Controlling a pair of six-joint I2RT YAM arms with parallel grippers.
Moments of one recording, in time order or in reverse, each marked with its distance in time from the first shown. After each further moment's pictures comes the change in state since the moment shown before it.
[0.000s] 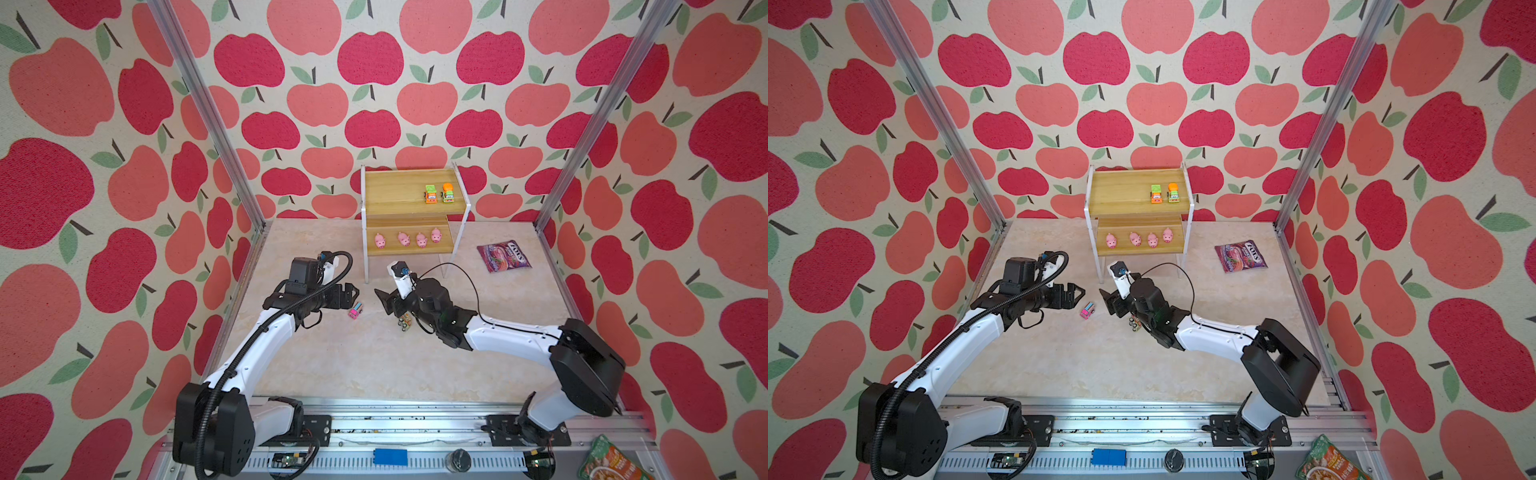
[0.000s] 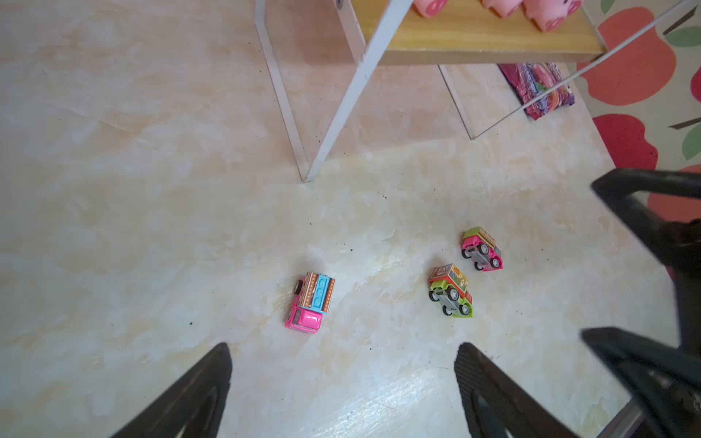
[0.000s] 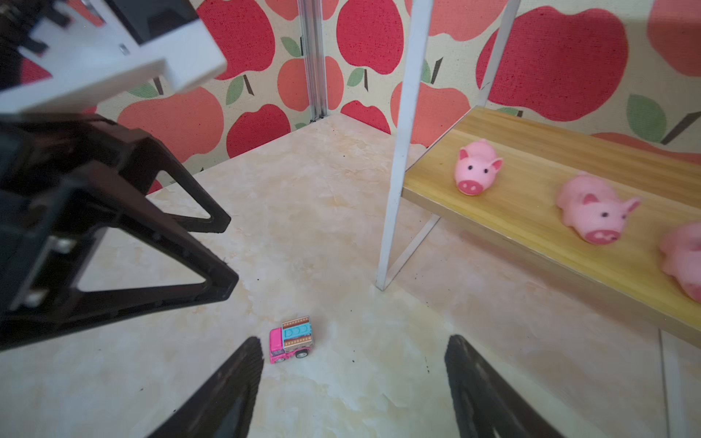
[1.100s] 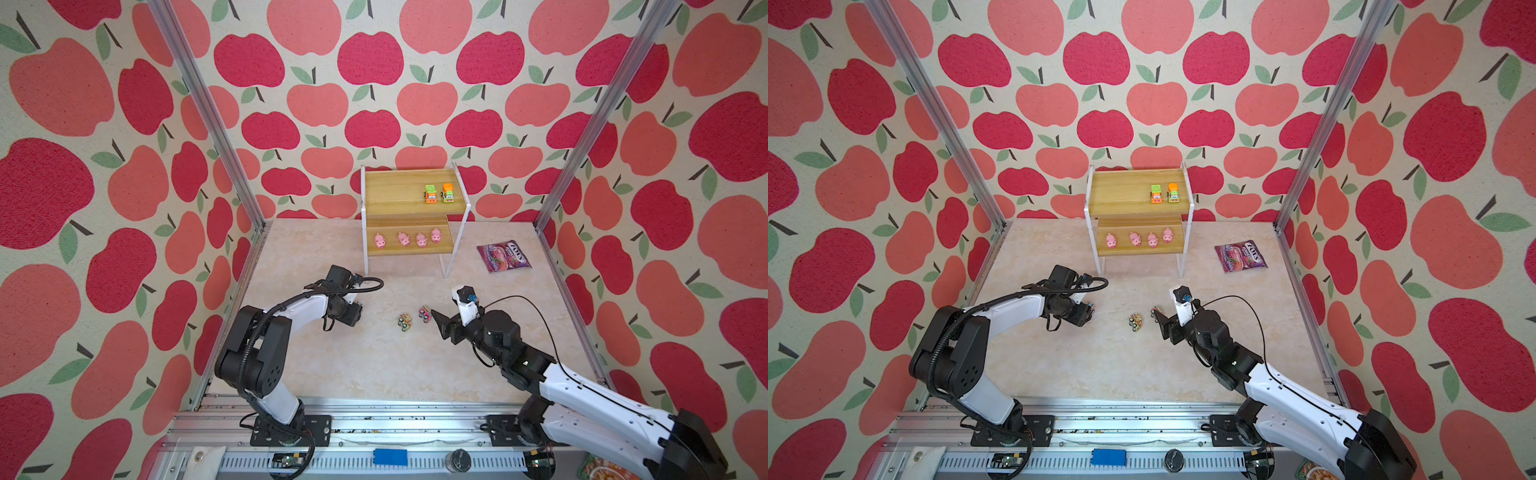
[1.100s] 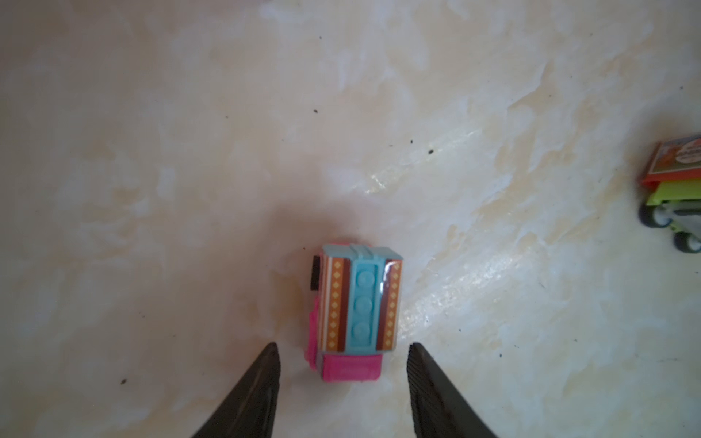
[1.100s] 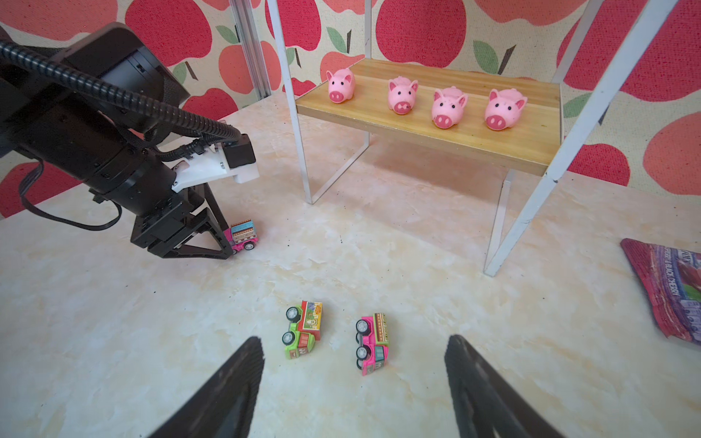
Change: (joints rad) left arm -0.130 0.413 0.062 -0.002 -0.213 0.238; right arm -0.106 -0.616 -0.430 -0.198 0.014 0.049
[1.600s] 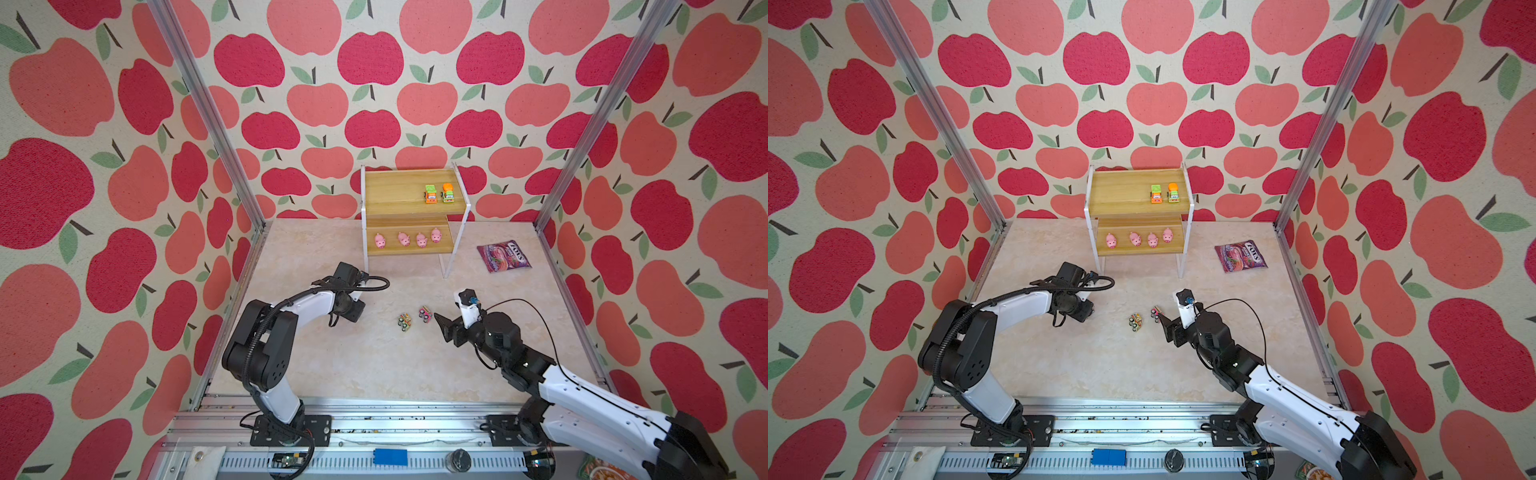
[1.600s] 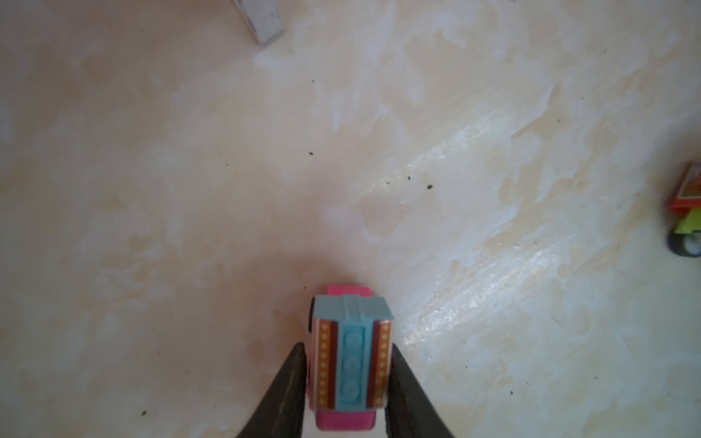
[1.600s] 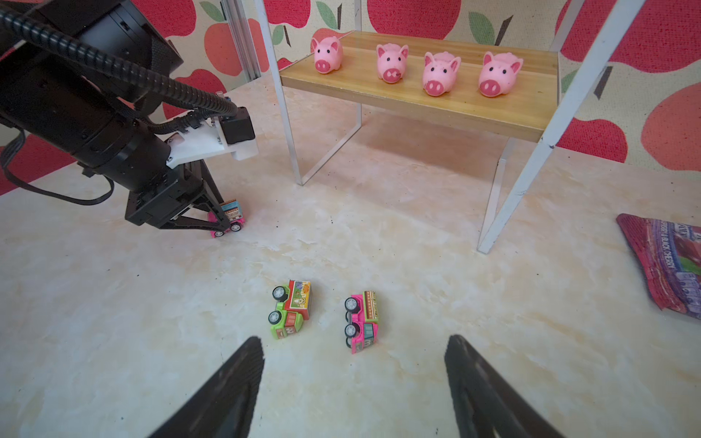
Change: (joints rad) left arm -0.037 0.043 0.053 -0.010 -0.068 0.022; right arm -0.038 -0.011 -0.045 0.000 -0.023 0.000
